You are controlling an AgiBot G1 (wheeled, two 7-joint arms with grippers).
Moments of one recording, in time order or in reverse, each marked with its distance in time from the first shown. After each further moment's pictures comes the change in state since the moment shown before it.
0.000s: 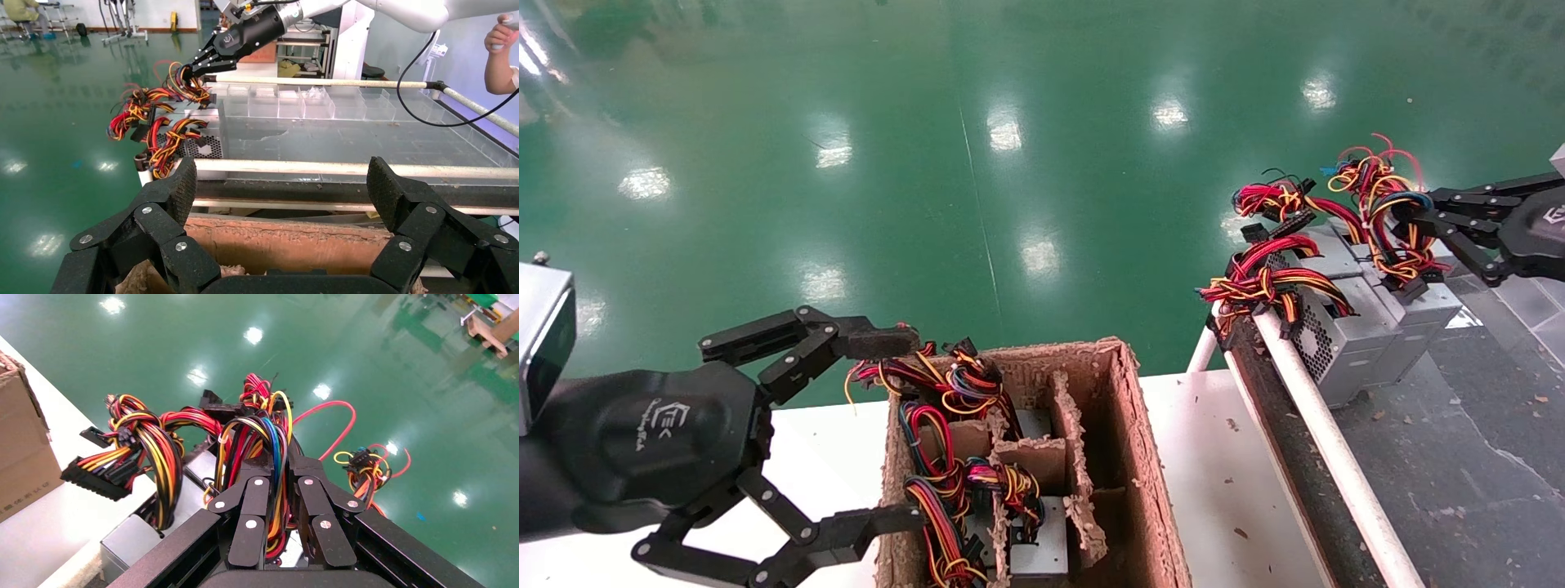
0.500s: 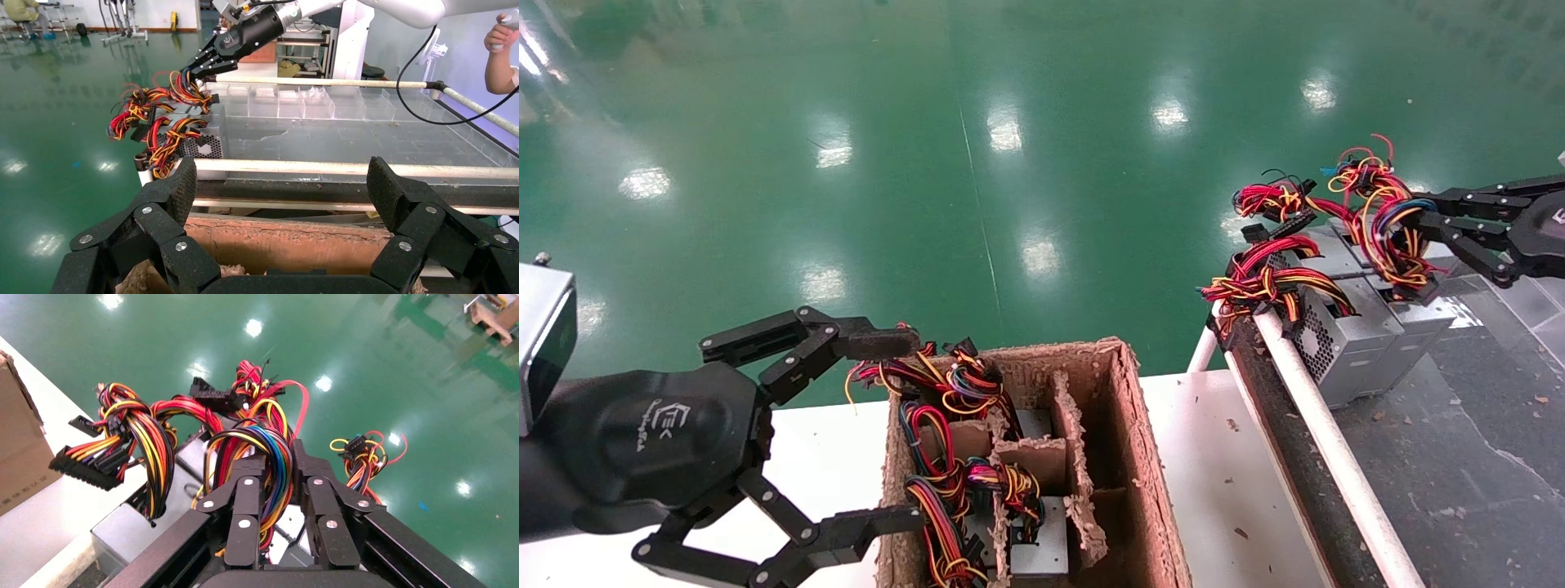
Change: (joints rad) left arm 0.000 0.000 0.000 0.000 0.000 0.000 0.000; right arm 0.072 -0.015 -0.028 -0.087 -0.040 -0.043 -0.022
